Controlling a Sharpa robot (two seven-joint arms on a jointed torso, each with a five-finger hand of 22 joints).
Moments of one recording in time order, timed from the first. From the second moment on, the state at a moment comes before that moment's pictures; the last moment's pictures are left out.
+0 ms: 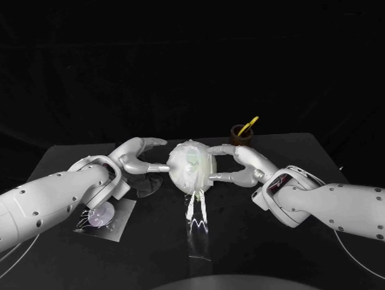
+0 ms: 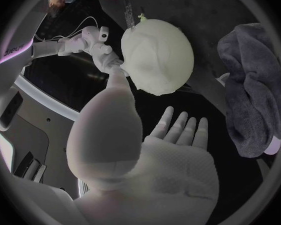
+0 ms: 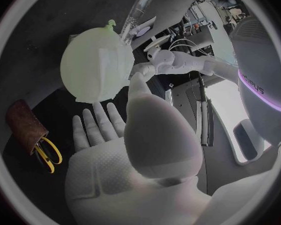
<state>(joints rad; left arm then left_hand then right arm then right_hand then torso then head) 1.11 -0.71 -0.06 1.27 -0.83 -0.26 0.28 1.33 -0.30 -0.22 0.30 0.07 0.47 0.16 0.12 0.21 0.40 0.26 0.06 0.05 0.25 0.25 0.06 0.07 0.12 0.20 0.29 0.06 0.04 1.10 -0.95 -0.21 1.67 -1.02 -0.71 0.27 1.51 -0.04 -0.09 0.28 0.05 0.60 0.18 0.13 0.17 0.63 0.26 0.06 0.05 0.40 0.26 0.05 0.06 0.10 0.18 0.29 0.05 0.17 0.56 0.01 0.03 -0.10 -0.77</state>
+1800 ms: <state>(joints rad) 1.06 -0.80 -0.01 1.57 -0.02 -0.55 0.54 0.31 0.00 0.00 0.02 0.01 0.04 0.01 0.01 0.01 0.04 0.01 0.01 0.00 0.03 0.01 0.01 0.01 0.02 0.03 0.01 0.01 0.00 1.05 -0.78 0.00 1.57 -0.04 -0.72 0.50 0.33 0.00 0.00 0.02 0.01 0.04 0.01 0.01 0.01 0.05 0.01 0.01 0.00 0.04 0.01 0.01 0.01 0.02 0.03 0.01 0.01 0.02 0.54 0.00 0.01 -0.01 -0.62</state>
